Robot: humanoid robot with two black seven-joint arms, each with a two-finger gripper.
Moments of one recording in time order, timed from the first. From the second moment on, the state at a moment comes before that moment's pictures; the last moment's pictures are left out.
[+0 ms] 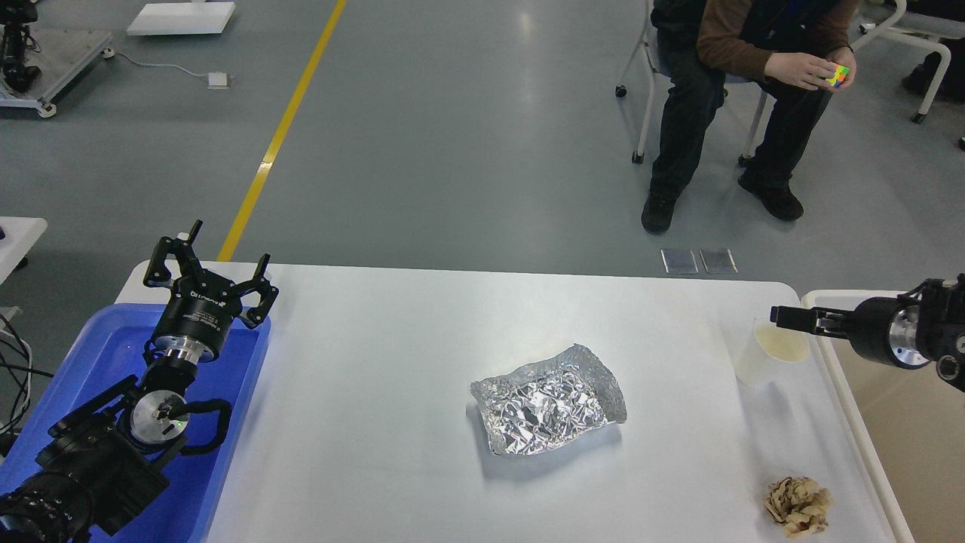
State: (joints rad) left arm -0.58 0.33 -0.76 -0.45 -0.16 -0.64 -0.52; right arm 0.91 -0.77 0.09 0.85 -1.33 0.14 0.20
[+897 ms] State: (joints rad) left arm -0.58 0.33 -0.76 -0.45 -0.16 -0.64 -0.52; right arm 0.84 -0.65 0.05 0.63 -1.35 0.02 0.27
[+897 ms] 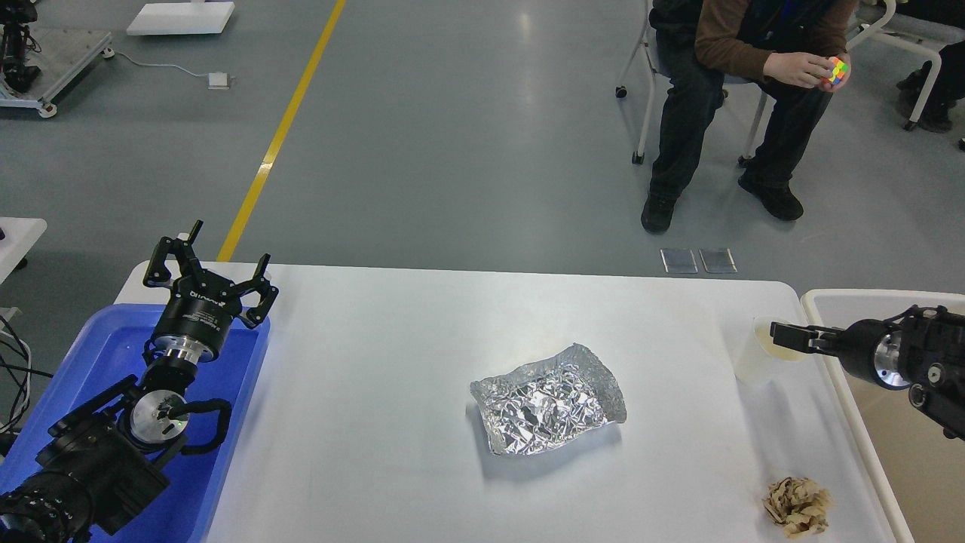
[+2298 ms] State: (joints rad) left arm -0.58 0.33 -0.76 -0.45 -0.16 -0.64 -0.52; right arm 0.80 -0.60 0.04 0.58 -1.35 -0.03 0.28
